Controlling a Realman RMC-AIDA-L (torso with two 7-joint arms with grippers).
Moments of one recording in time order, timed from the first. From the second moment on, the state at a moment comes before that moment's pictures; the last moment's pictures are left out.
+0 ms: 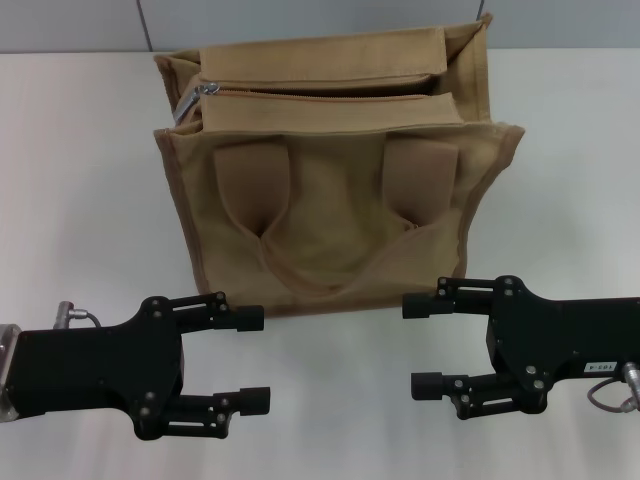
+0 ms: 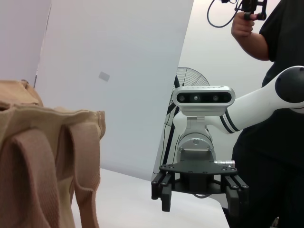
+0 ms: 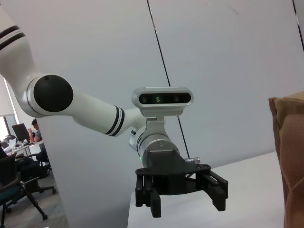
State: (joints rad) left arm -0.39 -2.04 0.76 0.53 1.94 1.94 -1.09; right arm 0.50 2.08 -0.69 -0.47 -2.03 -1.90 1.08
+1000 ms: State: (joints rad) left arm -0.35 -2.03 0.39 0.53 1.94 1.89 -1.01; right arm 0.50 2.08 -0.68 -0.47 -2.01 -1.90 1.07
